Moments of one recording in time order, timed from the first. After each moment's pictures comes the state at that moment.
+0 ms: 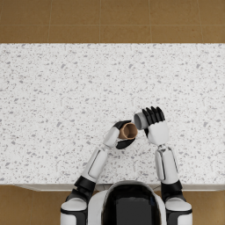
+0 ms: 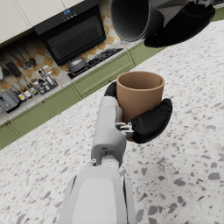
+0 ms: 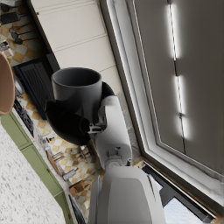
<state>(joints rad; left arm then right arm) 0.33 1.50 0.49 -1.44 1.80 -0.04 0.00 0.34 -1.41 0.20 1.87 2.77 0.11 0.01</state>
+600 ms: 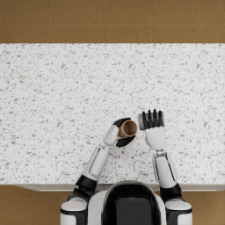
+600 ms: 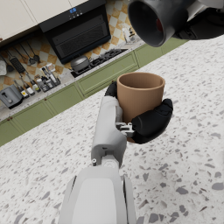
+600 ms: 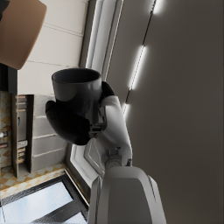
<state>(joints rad) 0.34 1.53 0.45 -1.41 1.80 -0.05 0.00 0.29 -1.41 0.25 1.96 3.35 0.11 0.01</state>
